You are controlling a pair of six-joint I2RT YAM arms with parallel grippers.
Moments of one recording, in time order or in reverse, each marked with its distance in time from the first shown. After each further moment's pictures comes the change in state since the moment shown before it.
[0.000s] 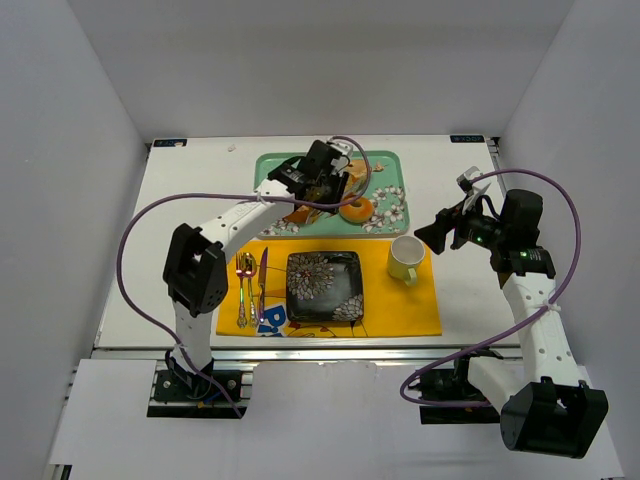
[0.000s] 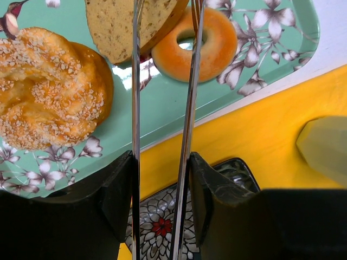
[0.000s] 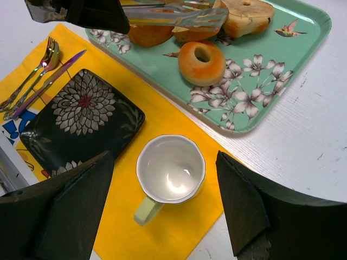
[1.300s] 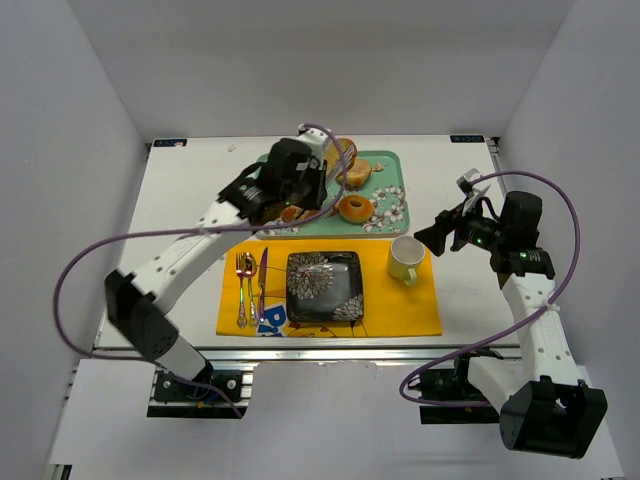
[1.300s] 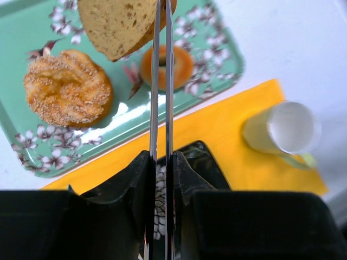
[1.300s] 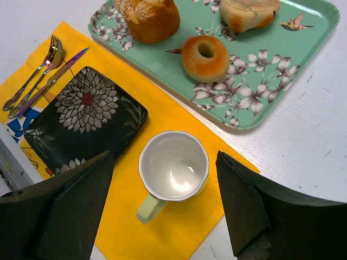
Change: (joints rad) left arm -0.041 -0.331 -0.156 0.048 -0.030 -0.042; right arm -0.008 0.000 -0.016 -0.001 -0.015 0.006
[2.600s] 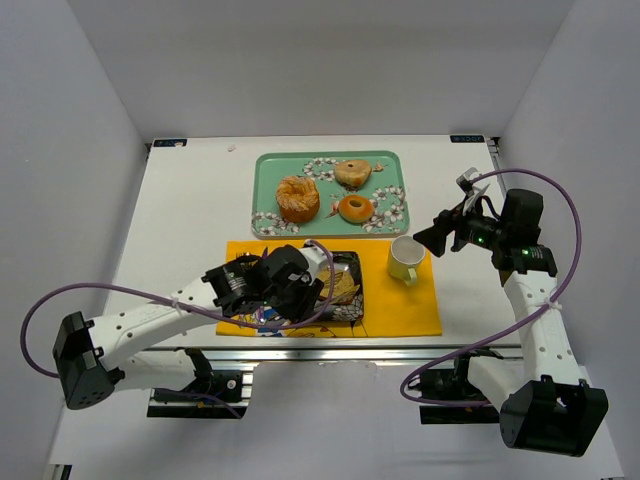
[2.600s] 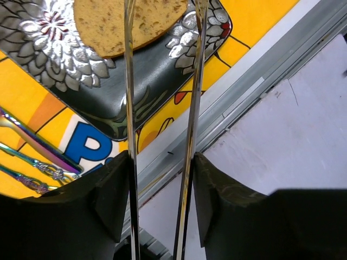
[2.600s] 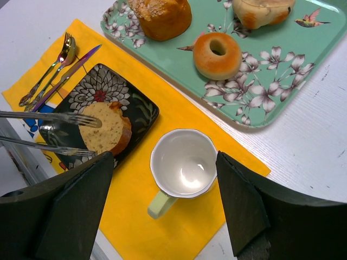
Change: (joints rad) left arm -0.320 -0.474 -0.683 -0.116 0.106 -0.070; right arm 0.000 0.011 0.038 -0.068 -0.034 -0.007
